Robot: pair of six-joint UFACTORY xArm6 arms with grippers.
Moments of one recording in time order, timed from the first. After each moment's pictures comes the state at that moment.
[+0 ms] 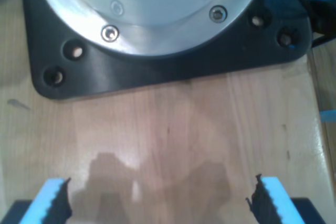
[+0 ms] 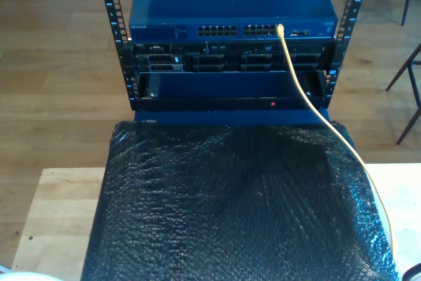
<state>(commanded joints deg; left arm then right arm) 86.7 -27.8 -5.5 -2.2 56.9 -172.9 -77.8 -39.6 -11.9 1.1 66.9 -171.9</state>
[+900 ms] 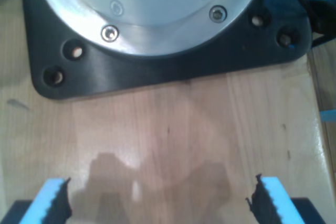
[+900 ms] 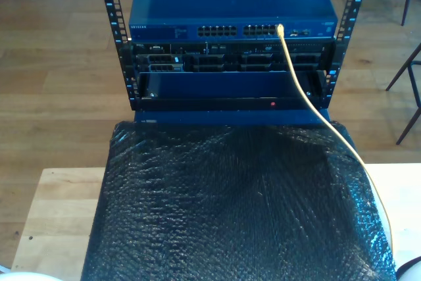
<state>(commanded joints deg) 86.7 -27.8 -5.6 -2.2 56.9 -172.9 -83.2 -39.5 1.0 1.1 47.2 -179.3</state>
